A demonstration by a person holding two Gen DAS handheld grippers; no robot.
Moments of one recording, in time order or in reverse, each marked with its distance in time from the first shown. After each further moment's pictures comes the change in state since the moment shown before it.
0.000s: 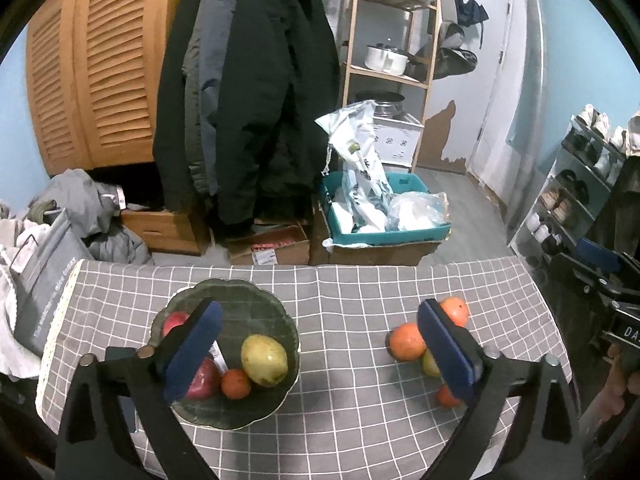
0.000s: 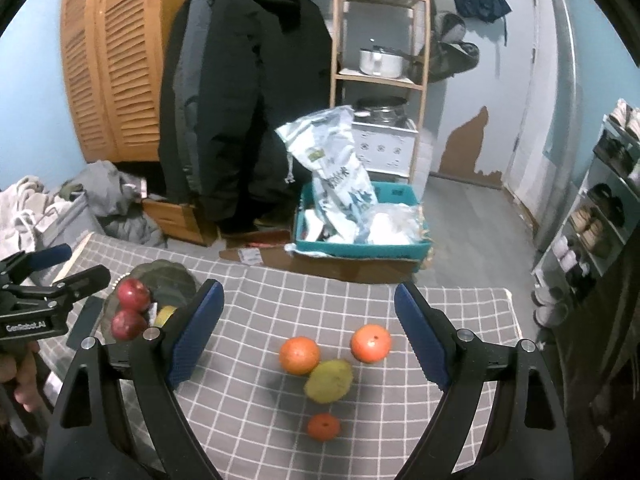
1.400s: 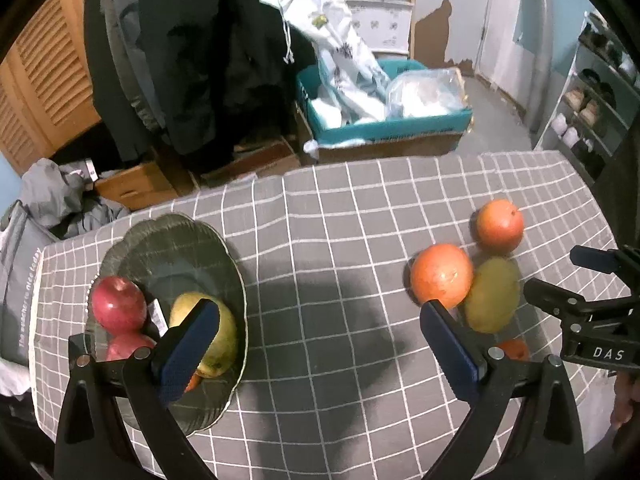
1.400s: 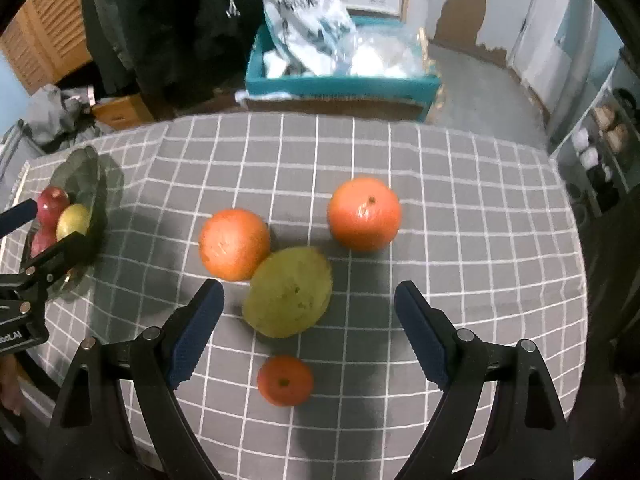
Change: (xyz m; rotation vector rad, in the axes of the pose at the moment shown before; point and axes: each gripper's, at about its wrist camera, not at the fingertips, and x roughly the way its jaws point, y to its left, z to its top) left arm 0.150 -0.058 -0.063 0.163 0.291 0.080; right arm 0.163 -0.045 -0.105 0.100 0.483 -0.003
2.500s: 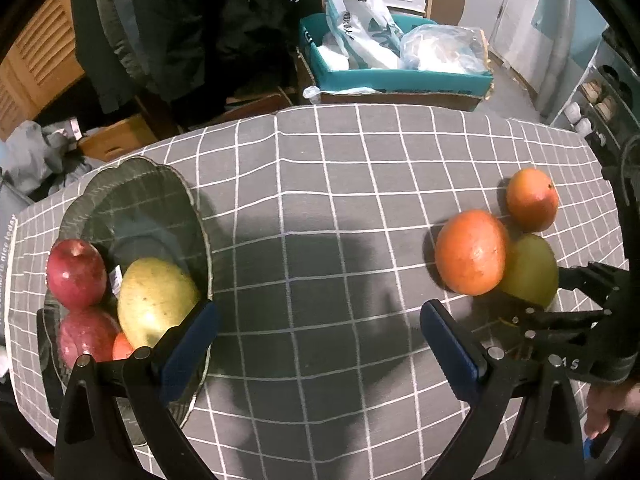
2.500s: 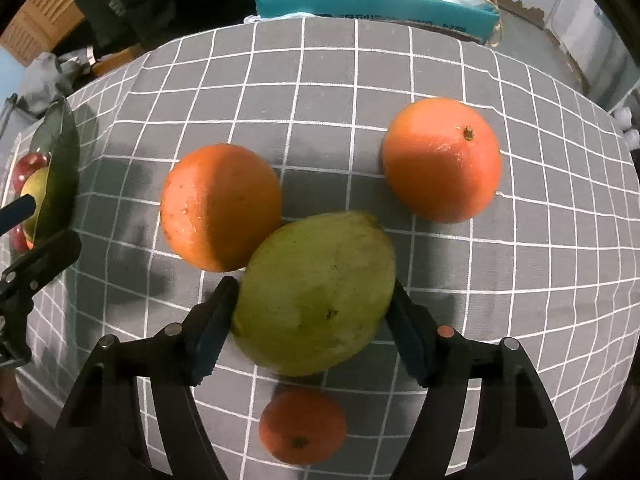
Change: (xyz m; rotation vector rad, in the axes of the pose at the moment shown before) left arm 0.058 0.003 -0.010 -0.051 0.137 -0.035; right arm 0.086 0.011 -0.003 -0.028 0.159 0.088
